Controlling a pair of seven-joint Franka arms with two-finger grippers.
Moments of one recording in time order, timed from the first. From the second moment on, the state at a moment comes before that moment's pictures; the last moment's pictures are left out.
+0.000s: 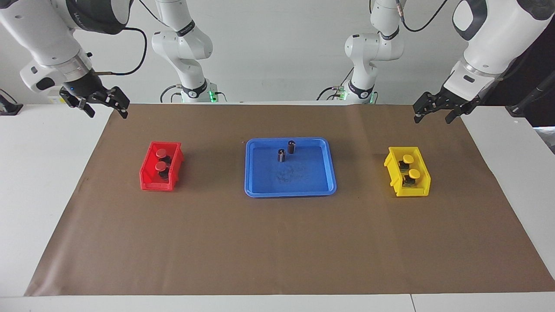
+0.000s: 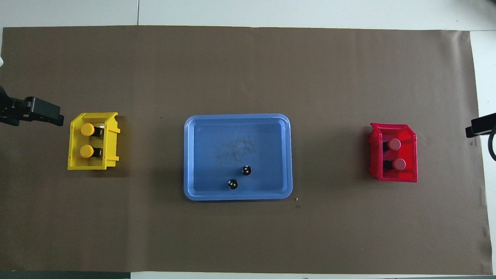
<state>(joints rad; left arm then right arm) -0.16 0.00 0.06 -1.58 -0.02 1.51 0.01 -0.12 -0.07 -0.04 -1.69 -0.02 1.56 -0.12</state>
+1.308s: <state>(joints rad) -0.15 0.00 0.07 -1.58 -0.02 1.49 0.01 -0.03 0.02 -0.03 -2.11 0.00 2.14 -0.13</state>
